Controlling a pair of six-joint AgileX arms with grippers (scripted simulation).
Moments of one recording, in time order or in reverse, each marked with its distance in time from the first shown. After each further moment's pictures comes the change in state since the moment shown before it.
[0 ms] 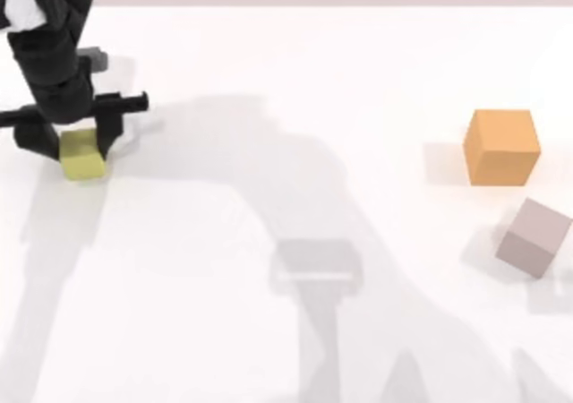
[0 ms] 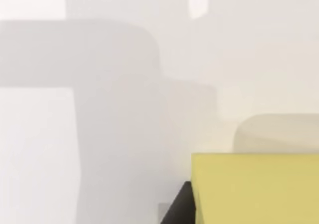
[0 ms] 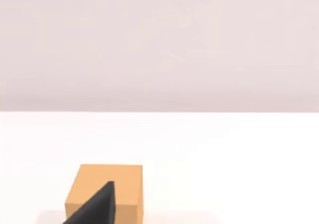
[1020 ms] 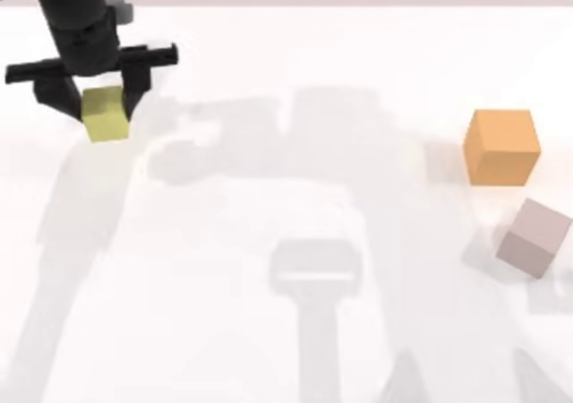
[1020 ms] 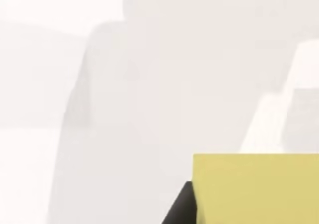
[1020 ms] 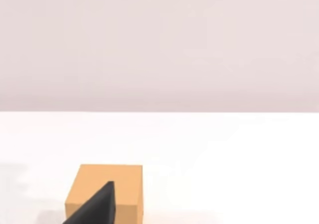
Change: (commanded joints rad) left arm -0.101 -0.017 0.243 -0.270 -0.003 -0.102; right arm 0.000 0.000 0.000 0.000 0.000 0.000
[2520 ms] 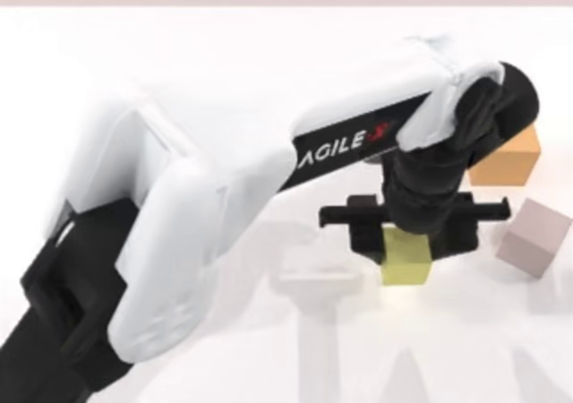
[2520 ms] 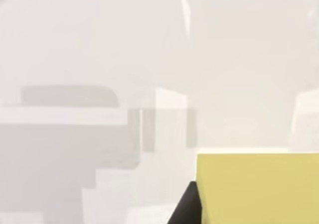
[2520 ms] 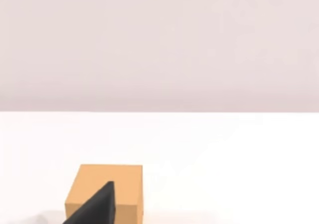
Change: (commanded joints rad) left arm -0.758 0.081 0.033 0.048 -0.011 -0.614; right arm 0.000 0.000 0.000 0.000 0.000 0.000
